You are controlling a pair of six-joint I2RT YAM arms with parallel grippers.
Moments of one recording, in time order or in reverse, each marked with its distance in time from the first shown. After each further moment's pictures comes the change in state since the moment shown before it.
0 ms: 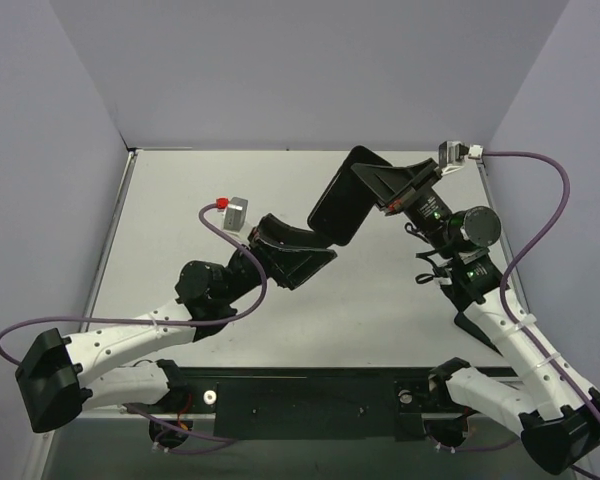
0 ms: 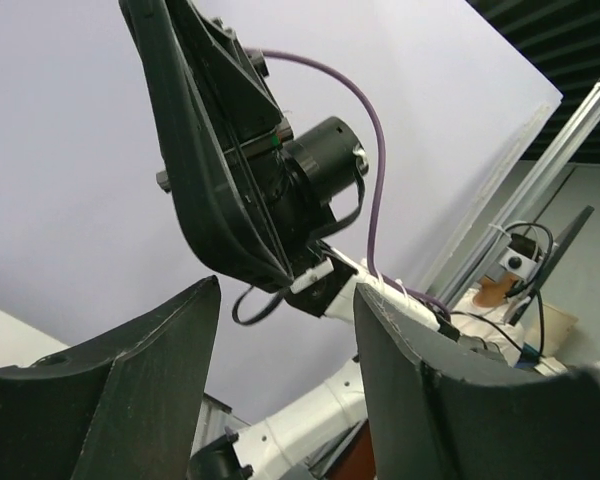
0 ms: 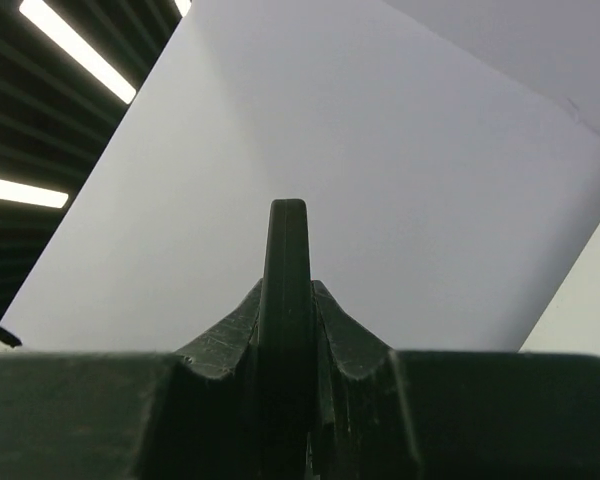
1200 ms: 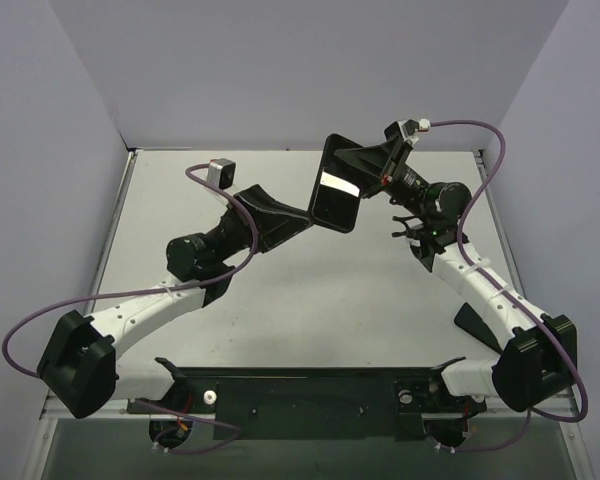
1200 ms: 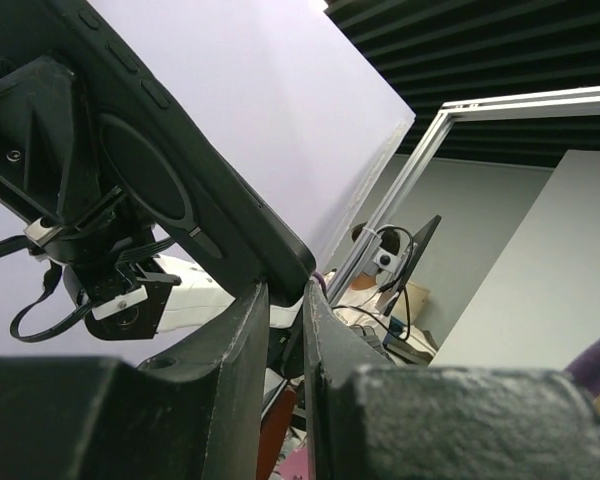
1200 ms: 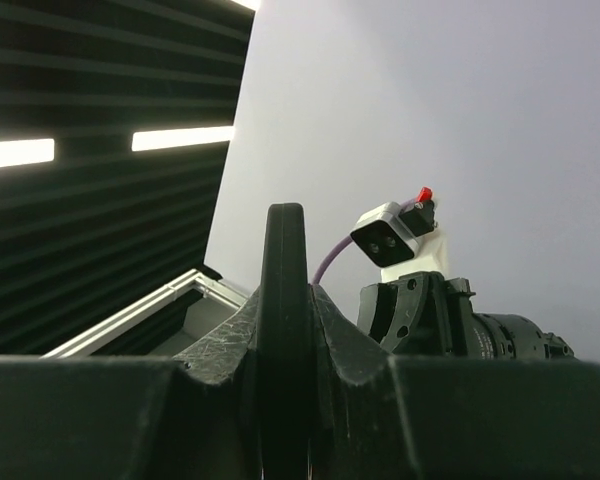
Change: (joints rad) left arm 0.284 0.192 0.115 0.373 0.323 -0.487; right arm -0.060 0.333 0.057 0.511 -0.298 0.597
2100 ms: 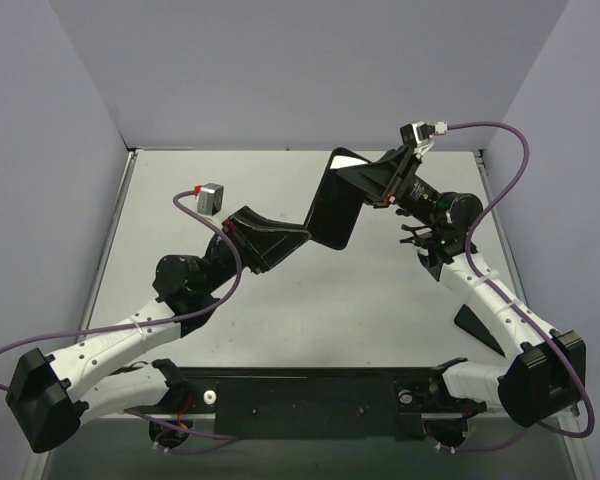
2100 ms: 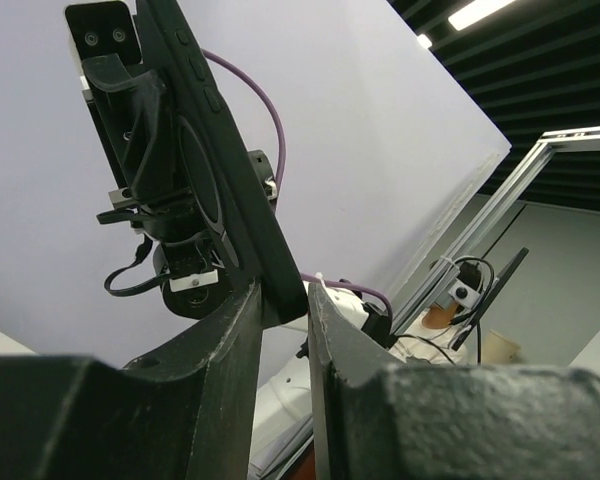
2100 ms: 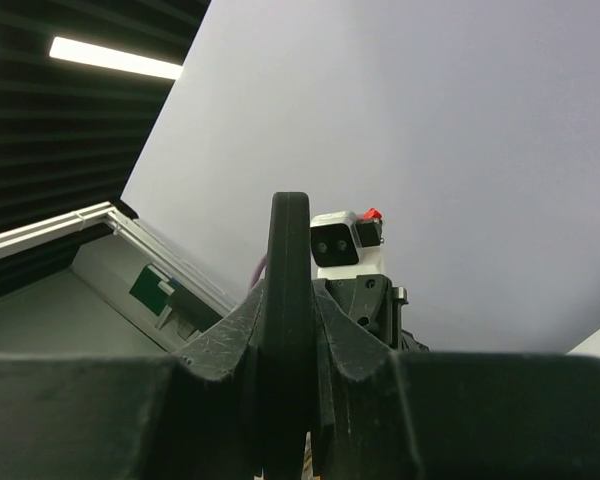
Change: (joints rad) left arm -0.137 -0.270 -0.116 -0.391 -0.244 0.276; right arm -0.017 -0.075 -0.056 0.012 -0.070 -0.285
